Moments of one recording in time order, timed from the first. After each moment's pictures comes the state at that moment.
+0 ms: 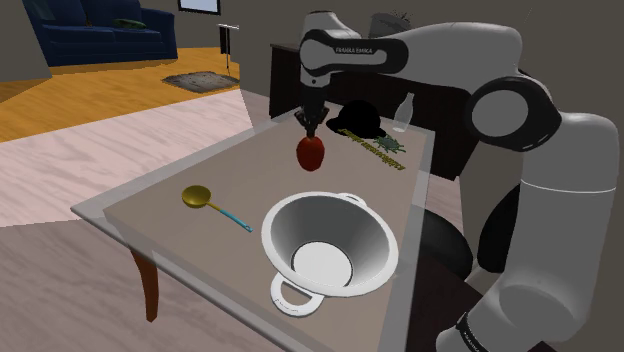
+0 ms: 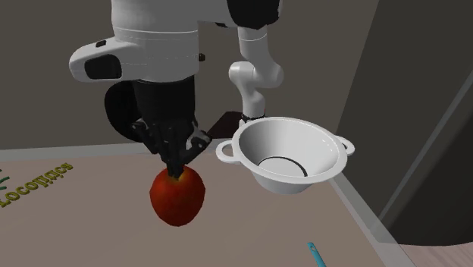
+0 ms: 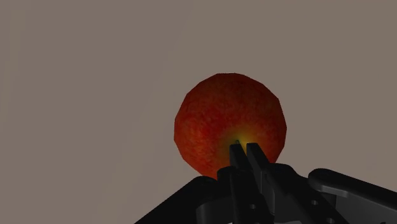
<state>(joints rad) -0.01 0.40 0.13 -1.32 -0.14 1.71 0.10</state>
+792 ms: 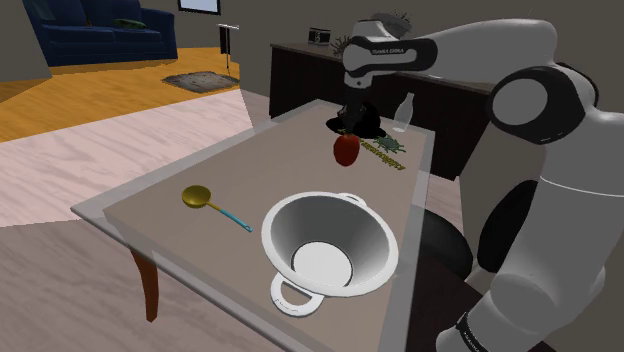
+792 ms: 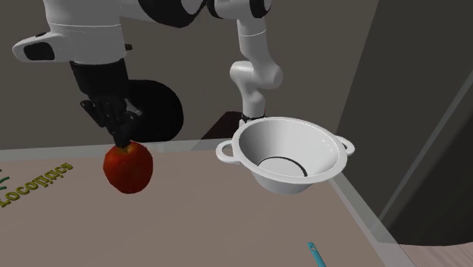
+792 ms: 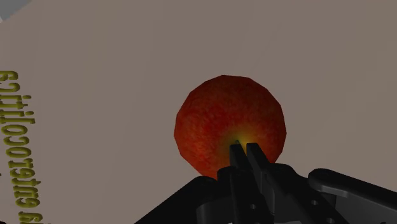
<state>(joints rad) -0.19 0.28 0.05 -1.48 -0.10 1.78 -0.14</state>
